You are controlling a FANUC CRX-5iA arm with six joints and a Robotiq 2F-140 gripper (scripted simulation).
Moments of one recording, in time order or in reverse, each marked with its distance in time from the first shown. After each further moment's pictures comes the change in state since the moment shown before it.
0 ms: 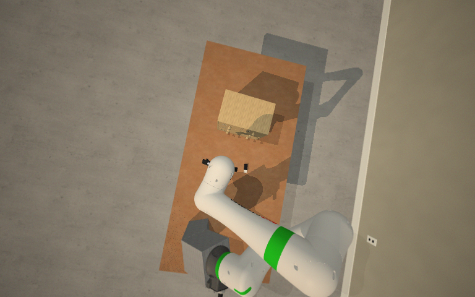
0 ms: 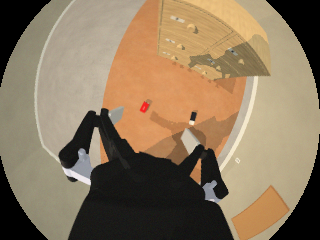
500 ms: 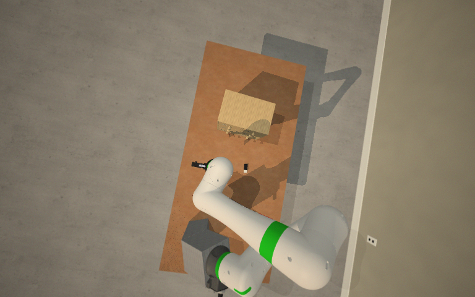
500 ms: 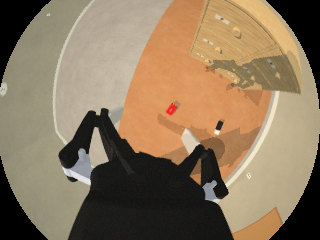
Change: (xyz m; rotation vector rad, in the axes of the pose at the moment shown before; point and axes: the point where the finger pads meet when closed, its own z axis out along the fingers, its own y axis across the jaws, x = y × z) arm -0.027 -0.069 0.025 0.200 -0.057 -0.074
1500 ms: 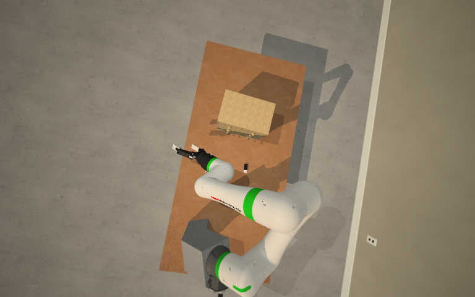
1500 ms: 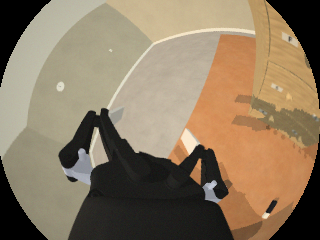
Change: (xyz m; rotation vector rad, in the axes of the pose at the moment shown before) arm 0.097 -0.155 0.080 0.688 0.384 -0.084
